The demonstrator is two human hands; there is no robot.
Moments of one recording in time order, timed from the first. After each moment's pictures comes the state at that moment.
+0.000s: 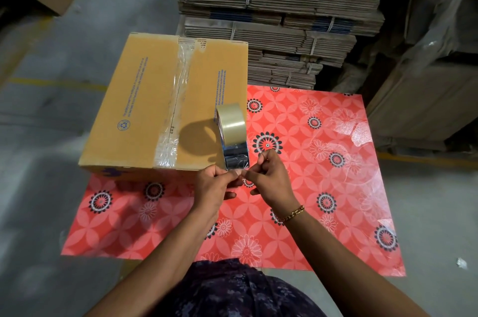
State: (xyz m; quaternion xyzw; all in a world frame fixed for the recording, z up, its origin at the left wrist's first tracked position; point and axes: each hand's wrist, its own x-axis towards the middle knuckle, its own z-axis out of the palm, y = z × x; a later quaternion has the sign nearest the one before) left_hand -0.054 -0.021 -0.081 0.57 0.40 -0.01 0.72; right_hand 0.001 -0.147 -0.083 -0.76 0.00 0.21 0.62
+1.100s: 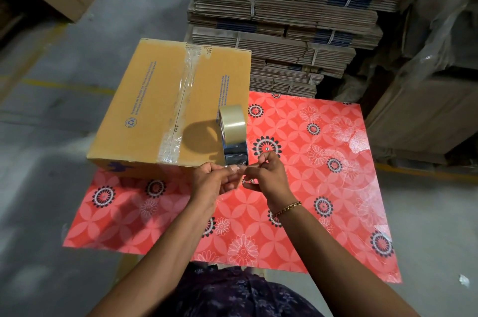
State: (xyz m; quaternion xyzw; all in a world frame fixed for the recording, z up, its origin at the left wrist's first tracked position) left_hand -0.056 -0.021 -0.062 0.49 0.41 0.01 0.77; right_hand 0.001 -0.146 -0.067 -0.67 0.06 0.28 0.68
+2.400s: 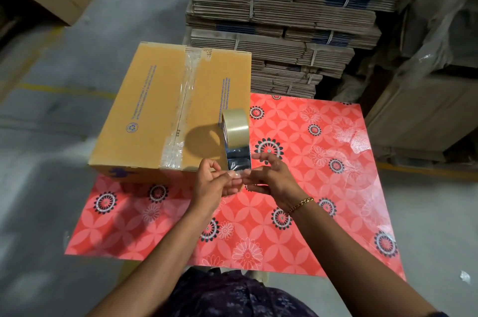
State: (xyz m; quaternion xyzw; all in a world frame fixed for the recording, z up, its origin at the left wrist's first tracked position) left_hand -0.061 -0.006 -0.083 0.55 0.31 0.02 0.77; right_hand 0.014 -0.151 -0.067 -0.64 0.10 0.37 0.67
